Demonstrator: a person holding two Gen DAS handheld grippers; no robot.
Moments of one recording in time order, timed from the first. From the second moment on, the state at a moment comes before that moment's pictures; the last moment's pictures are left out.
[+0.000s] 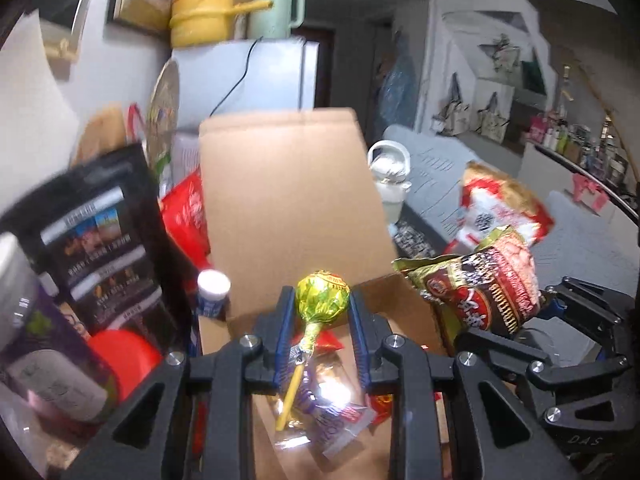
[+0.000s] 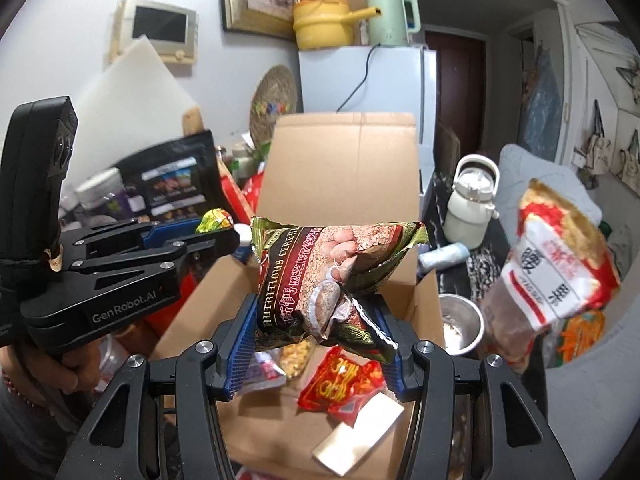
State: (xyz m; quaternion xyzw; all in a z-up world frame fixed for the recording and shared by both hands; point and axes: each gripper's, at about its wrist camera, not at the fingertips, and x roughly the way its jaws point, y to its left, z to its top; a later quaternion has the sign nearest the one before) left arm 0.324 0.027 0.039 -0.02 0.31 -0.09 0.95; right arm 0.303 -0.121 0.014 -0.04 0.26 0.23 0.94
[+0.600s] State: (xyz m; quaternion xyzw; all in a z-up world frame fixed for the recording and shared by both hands) left arm 0.374 0.025 -0.021 0.00 0.40 -0.06 0.92; right arm 0.375 -0.108 -0.055 -0.07 0.37 0.21 0.90
